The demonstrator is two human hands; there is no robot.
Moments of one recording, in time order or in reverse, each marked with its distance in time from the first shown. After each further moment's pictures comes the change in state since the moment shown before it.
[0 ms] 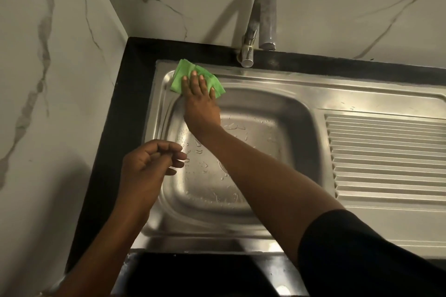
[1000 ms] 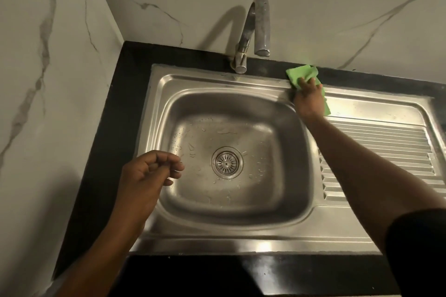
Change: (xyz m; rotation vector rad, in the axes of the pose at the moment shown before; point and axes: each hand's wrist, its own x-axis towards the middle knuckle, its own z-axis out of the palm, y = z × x) left_hand -0.010 -0.020 -0.007 -0.016 -0.061 0.011; right_hand -0.046 0.246 -0.113 0.172 0.257 0.639
